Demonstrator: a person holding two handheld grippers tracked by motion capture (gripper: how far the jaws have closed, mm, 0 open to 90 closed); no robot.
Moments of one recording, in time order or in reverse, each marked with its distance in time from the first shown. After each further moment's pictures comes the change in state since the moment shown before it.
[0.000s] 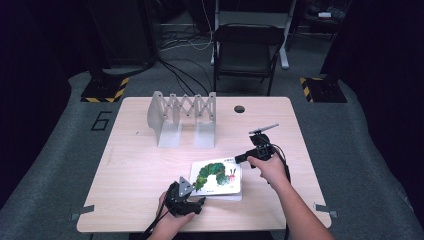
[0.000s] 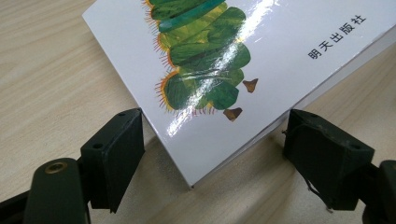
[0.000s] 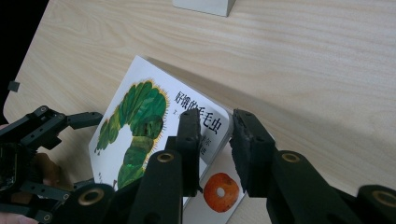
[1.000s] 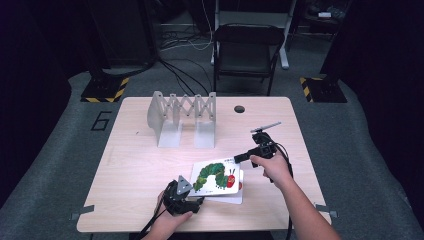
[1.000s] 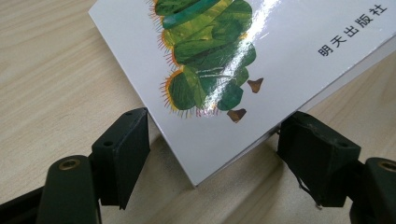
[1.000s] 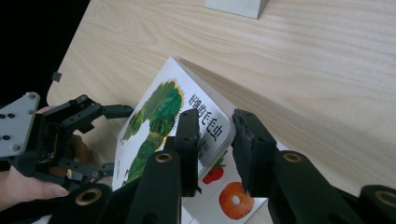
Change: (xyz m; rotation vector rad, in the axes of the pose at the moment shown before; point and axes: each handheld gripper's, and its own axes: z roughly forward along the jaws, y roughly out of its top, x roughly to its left) left arm 0.007 0.002 -0.003 0.019 -0.042 0.010; right arm -0.003 0.003 -0.008 0.017 0.117 -0.024
